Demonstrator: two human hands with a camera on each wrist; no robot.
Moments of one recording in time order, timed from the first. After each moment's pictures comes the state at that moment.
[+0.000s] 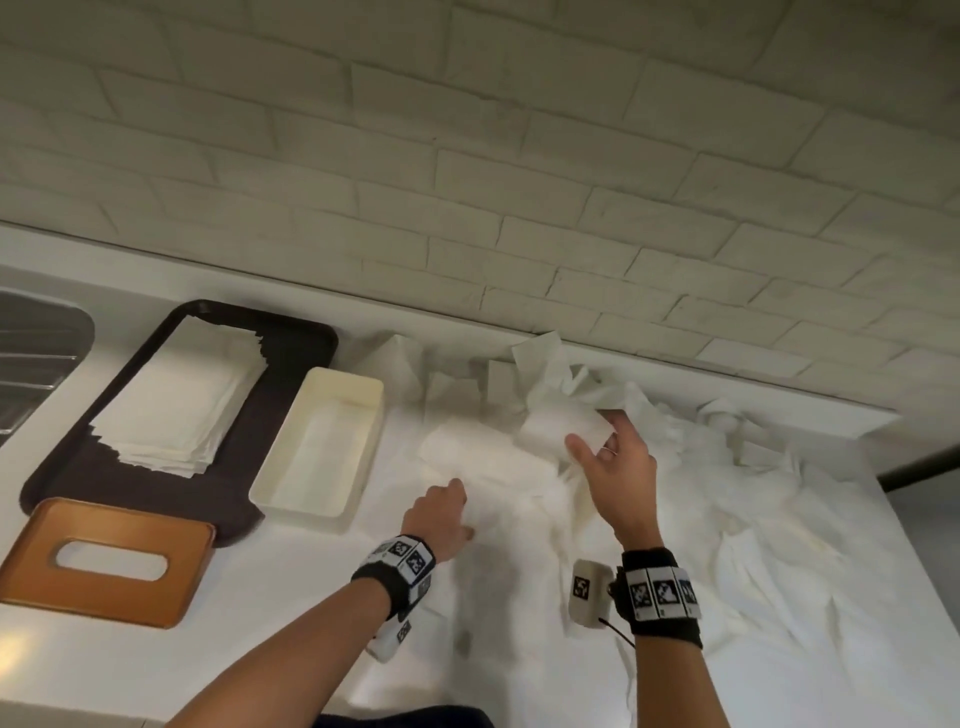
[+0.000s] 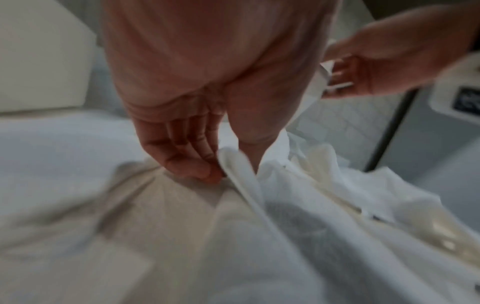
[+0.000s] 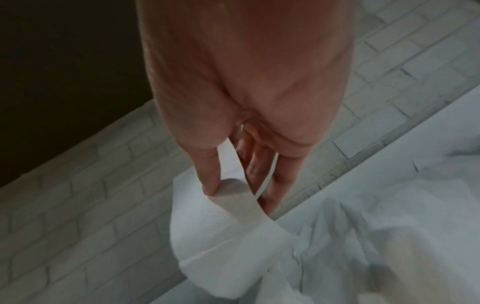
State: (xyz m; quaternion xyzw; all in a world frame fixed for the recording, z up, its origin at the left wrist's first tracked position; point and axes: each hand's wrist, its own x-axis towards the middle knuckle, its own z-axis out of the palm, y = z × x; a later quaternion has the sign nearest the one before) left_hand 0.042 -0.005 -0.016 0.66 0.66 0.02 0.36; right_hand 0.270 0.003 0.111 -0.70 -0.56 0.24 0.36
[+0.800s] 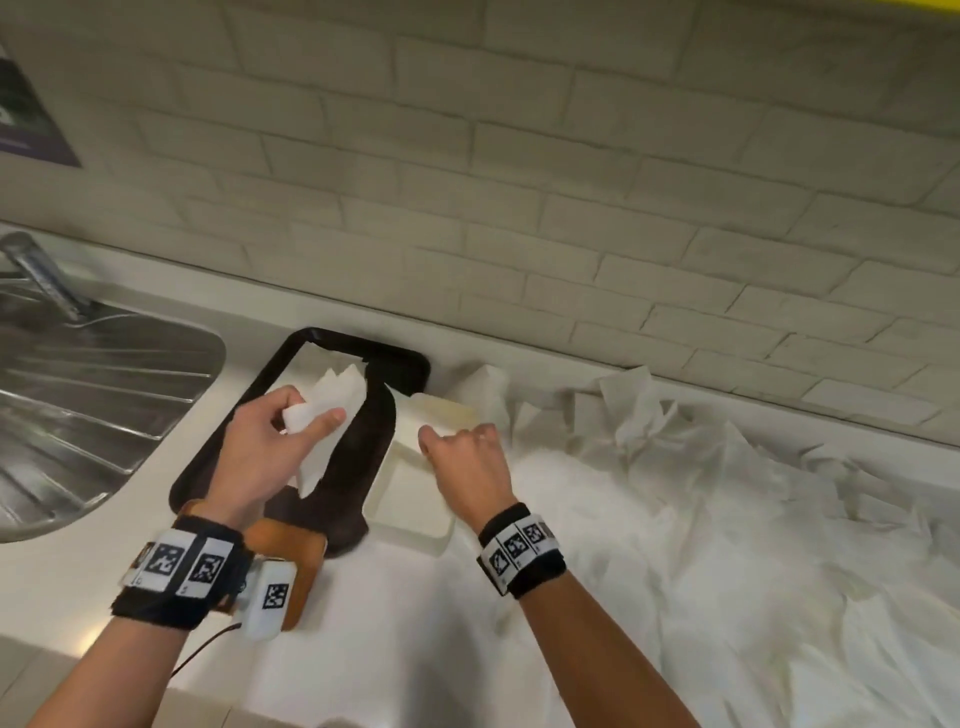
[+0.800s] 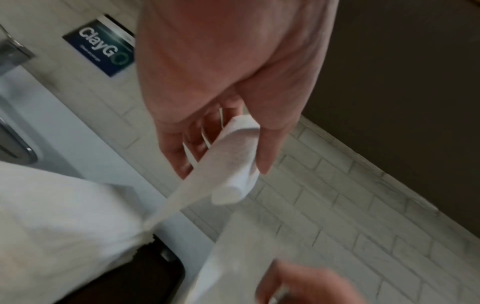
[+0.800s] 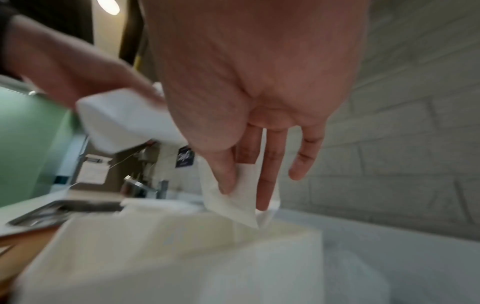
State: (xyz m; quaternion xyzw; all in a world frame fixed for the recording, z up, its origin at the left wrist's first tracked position) left_hand -0.246 -0.031 0.142 0.46 0.68 0.48 0.32; right_hand -0.010 0.039 0.076 -0.49 -0.87 -0.05 0.04
